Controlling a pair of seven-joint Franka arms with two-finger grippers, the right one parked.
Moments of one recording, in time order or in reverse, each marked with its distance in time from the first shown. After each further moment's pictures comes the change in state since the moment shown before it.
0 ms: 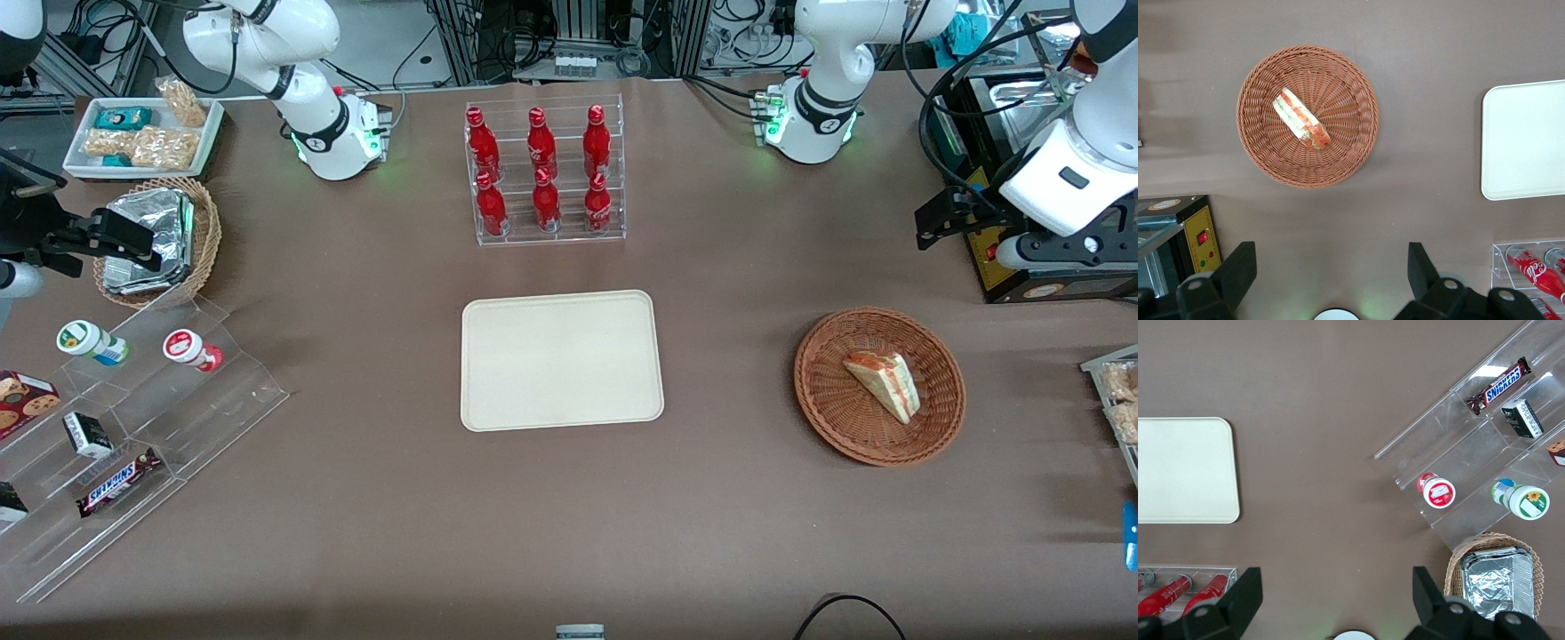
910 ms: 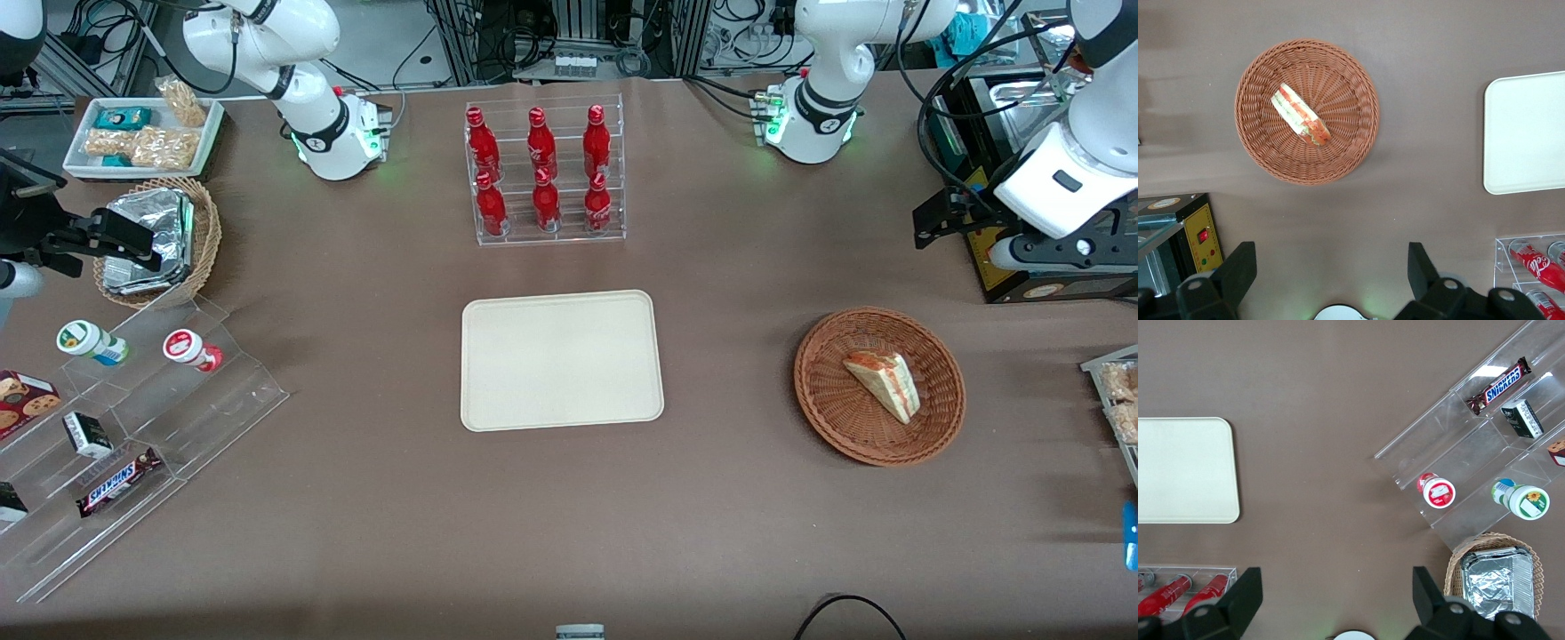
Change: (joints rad) arm 0.000 0.002 0.000 -0.016 0.000 -0.008 0.009
